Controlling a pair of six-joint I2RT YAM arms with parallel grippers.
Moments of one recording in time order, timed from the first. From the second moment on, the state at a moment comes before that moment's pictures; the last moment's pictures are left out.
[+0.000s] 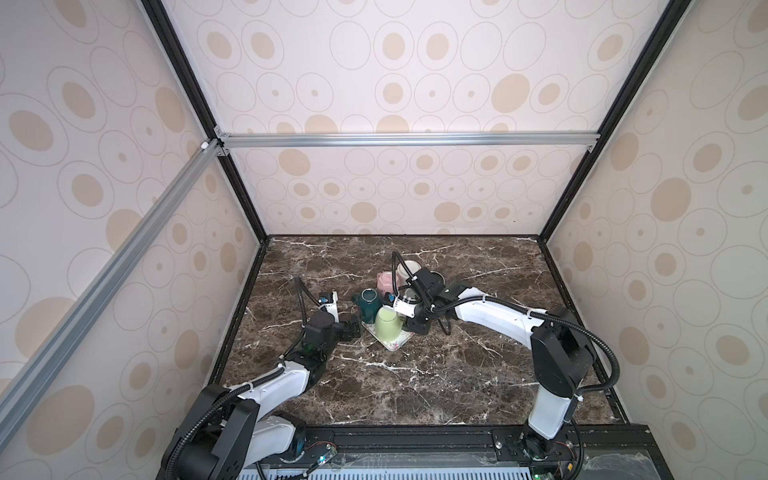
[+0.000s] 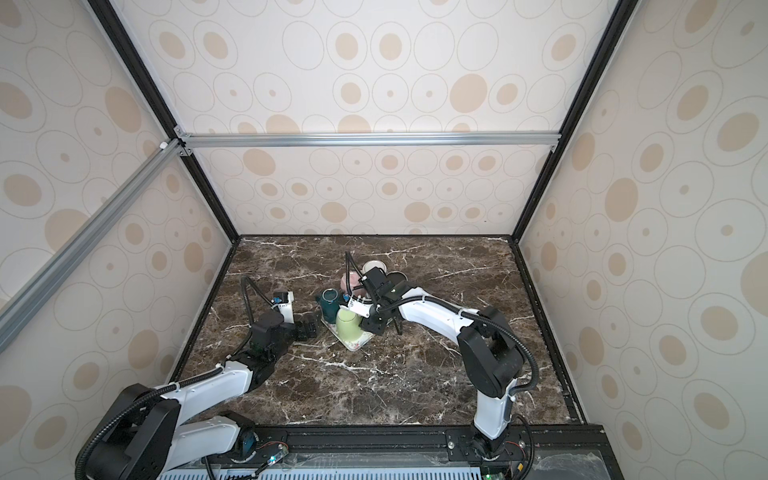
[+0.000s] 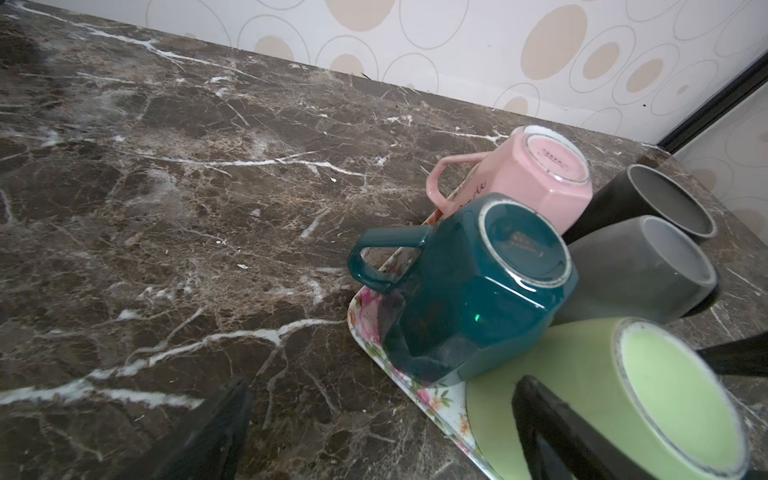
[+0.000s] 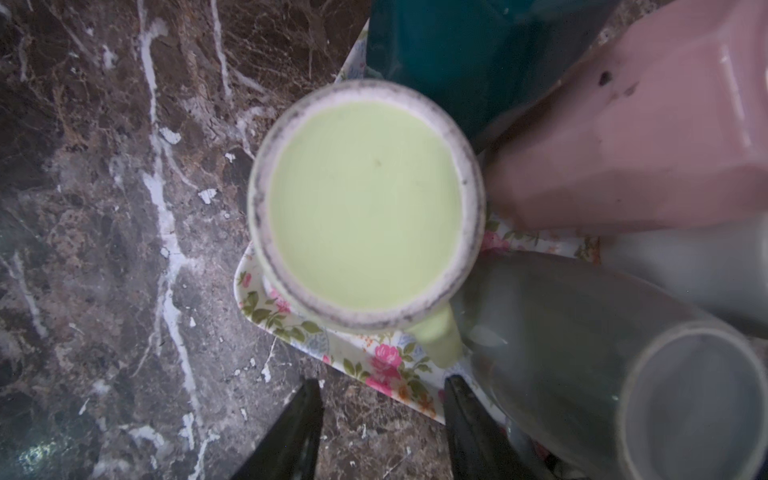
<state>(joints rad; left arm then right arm) -0.39 1.20 0.33 0.43 -0.11 -0.37 0.74 1.81 1.35 -0.61 -0.12 -0.52</state>
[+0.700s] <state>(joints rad) -0.39 1.20 0.33 0.45 -0.09 -0.39 0.74 1.93 1.49 -0.68 -0.13 -0.62</state>
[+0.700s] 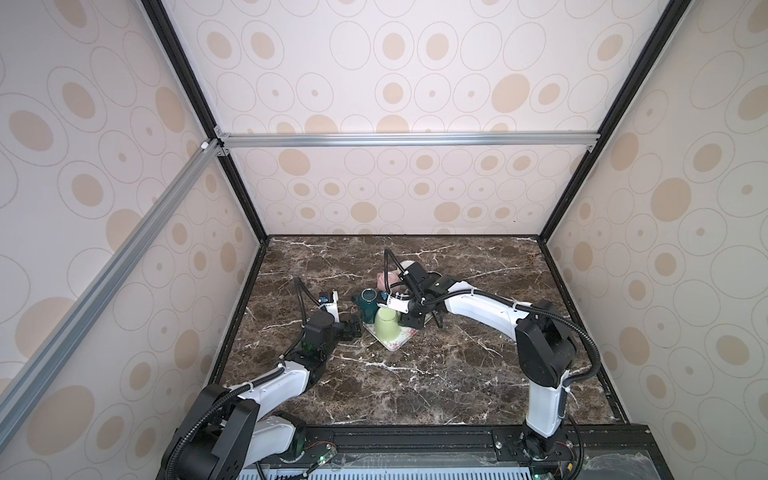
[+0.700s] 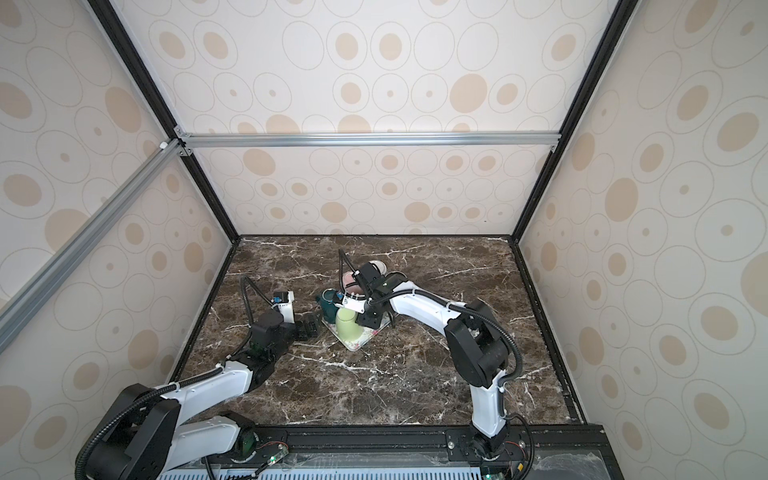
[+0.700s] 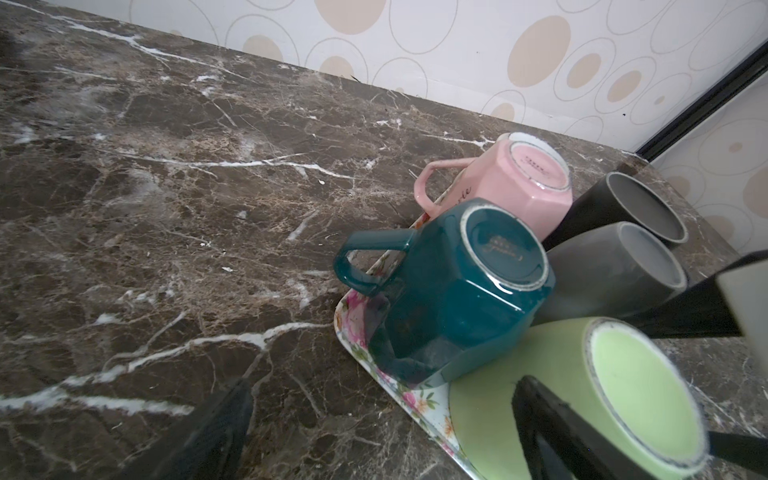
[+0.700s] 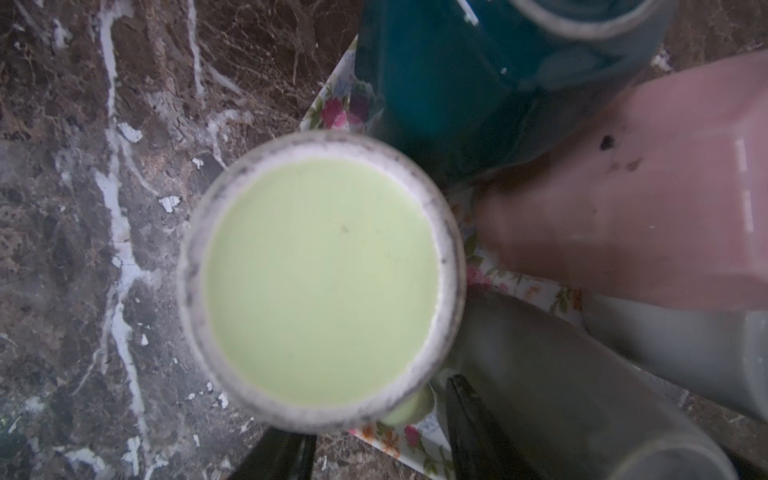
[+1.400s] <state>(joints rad) -0.39 1.20 0.33 0.45 -0.08 -0.40 0.78 1.96 1.47 -0.71 -0.07 -0.60</state>
